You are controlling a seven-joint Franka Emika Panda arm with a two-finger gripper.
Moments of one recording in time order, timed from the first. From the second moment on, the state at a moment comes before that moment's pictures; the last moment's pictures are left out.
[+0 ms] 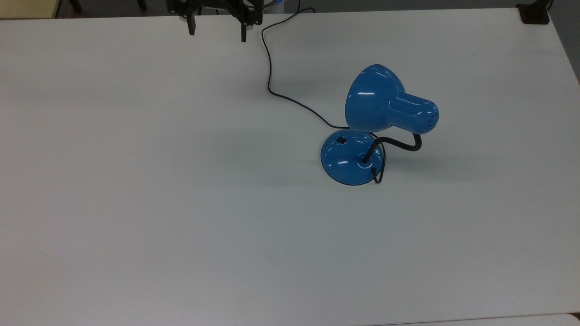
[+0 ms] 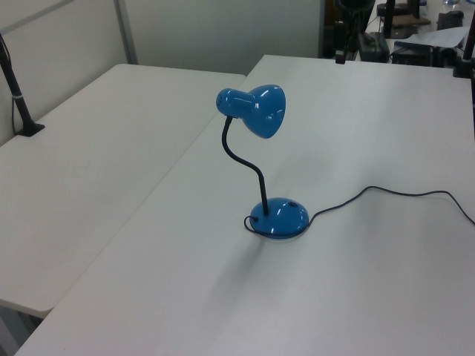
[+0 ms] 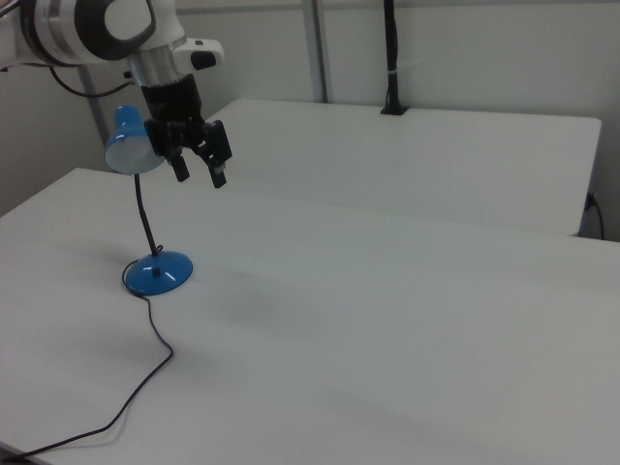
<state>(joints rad) -0.02 0.05 0.05 -1.57 -0.09 1.65 0.09</state>
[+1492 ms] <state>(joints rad) 0.02 0.06 0.06 -1.66 -0.08 1.71 -0.08</state>
